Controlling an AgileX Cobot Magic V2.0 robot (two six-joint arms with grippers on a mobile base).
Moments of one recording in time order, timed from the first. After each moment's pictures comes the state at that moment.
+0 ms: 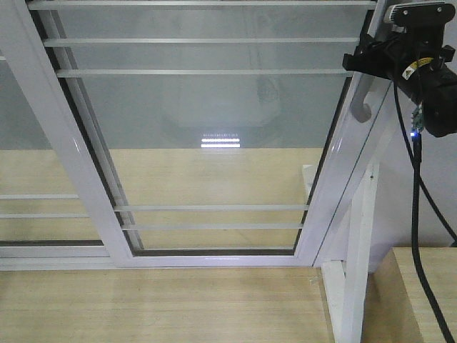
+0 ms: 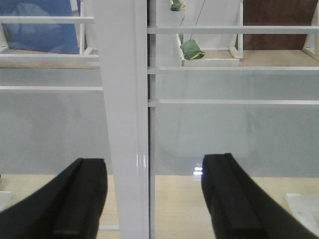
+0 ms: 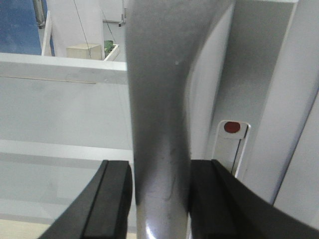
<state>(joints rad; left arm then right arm) 0.02 0.70 -0.44 -0.06 0.05 0.03 0.05 1.84 -1.11 -0.14 -0.49 0.08</state>
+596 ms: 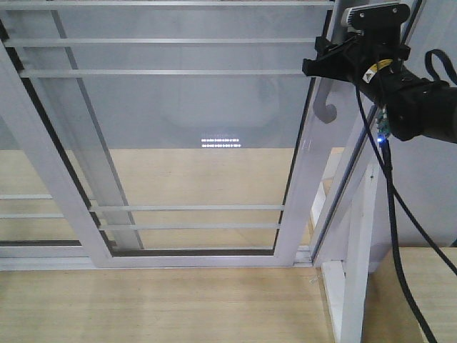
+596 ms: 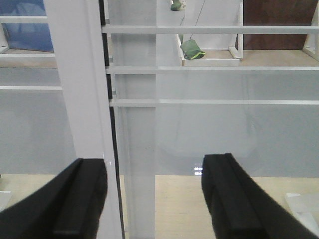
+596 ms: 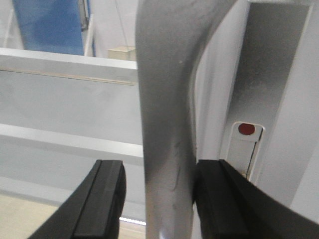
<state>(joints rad) 0.02 0.70 -0.44 -0.06 0.05 0.03 0.19 1.84 -1.11 -0.13 -0.50 0.08</state>
